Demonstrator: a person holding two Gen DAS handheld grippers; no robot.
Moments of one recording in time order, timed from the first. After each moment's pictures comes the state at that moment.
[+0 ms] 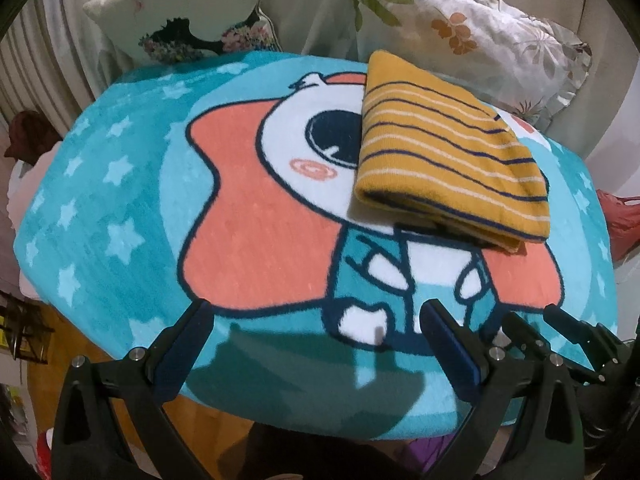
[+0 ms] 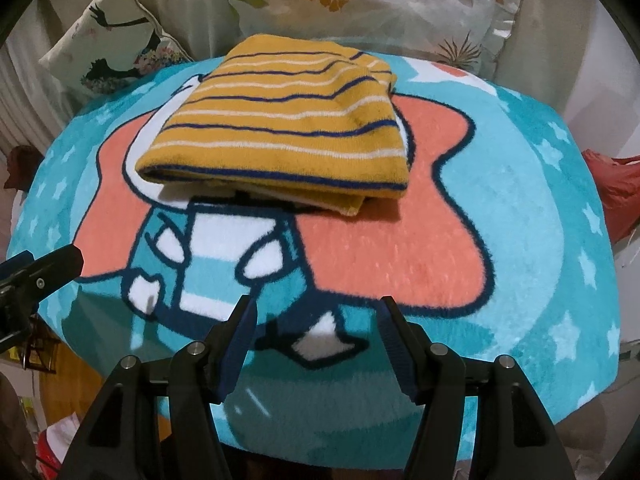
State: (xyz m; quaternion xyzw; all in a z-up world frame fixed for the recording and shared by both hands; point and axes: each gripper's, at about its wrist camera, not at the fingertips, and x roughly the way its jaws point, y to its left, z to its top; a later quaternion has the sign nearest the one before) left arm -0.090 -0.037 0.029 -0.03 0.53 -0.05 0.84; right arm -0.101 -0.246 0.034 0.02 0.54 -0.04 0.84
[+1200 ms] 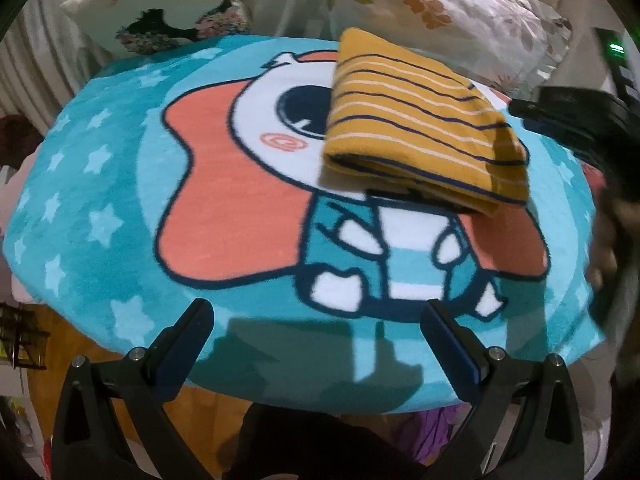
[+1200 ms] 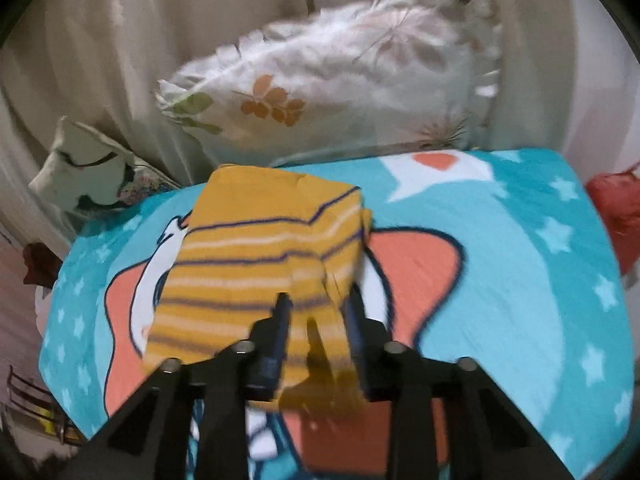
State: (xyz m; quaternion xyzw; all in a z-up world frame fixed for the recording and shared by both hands) left arm -0.106 -0.046 0.026 -0.02 0.55 -0.07 0.83; right arm 0.013 -0.313 0.088 0.12 0.44 -0.04 0.89
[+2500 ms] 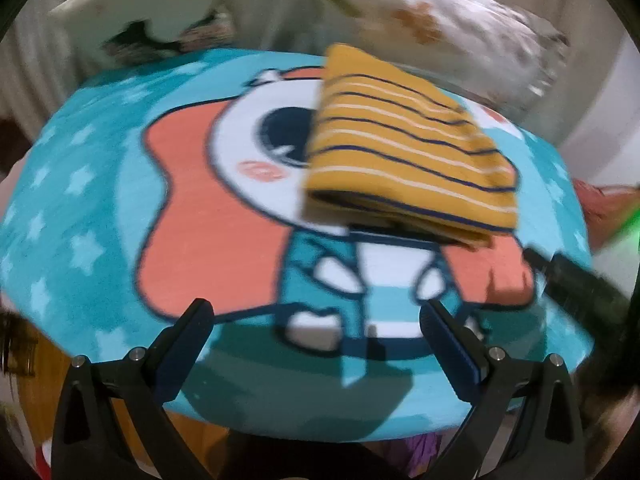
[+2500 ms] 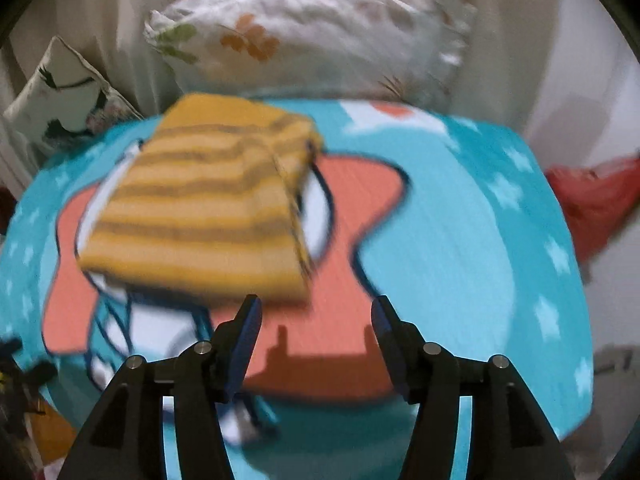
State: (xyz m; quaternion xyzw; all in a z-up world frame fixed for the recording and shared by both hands) left arm -0.082 -0.069 0.031 -0.03 0.54 -0.11 0.83; right arm -0.075 -0.308 0.052 0.02 0.48 -0.11 0.87
